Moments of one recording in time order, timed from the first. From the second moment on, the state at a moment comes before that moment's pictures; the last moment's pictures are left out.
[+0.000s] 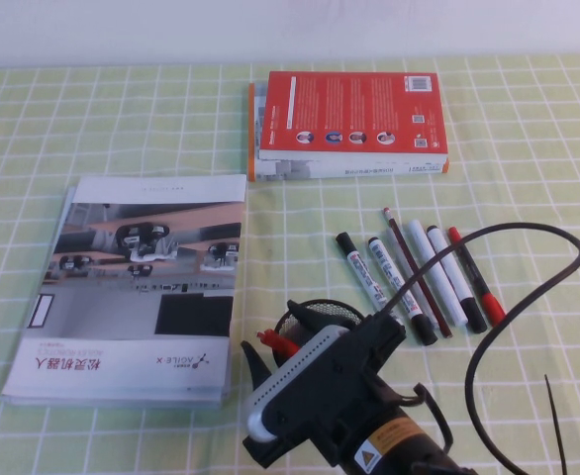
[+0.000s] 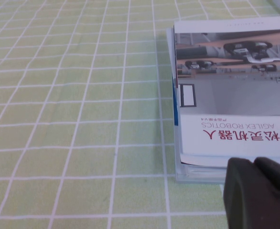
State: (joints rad) right arm 1.23 1.75 -0.68 0.70 -0.95 -0.60; left arm 0.00 -0.02 0.03 -0.07 0.39 0.16
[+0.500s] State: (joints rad) right arm 1.20 1.80 -0.71 0.71 -0.93 -0.60; left arm 0.00 -0.02 0.03 -0.07 0.39 0.16
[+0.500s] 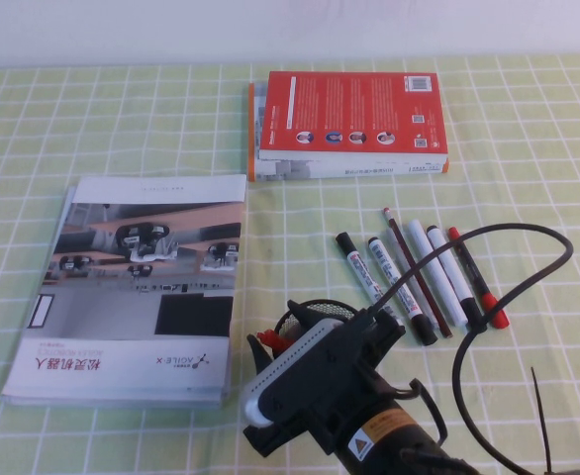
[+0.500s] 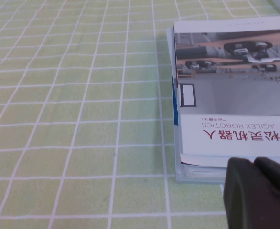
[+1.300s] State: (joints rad) right arm 1.20 1.80 -0.72 0.71 -0.96 -0.61; left arm 0.00 -0.02 0.03 -0.07 0.39 0.16
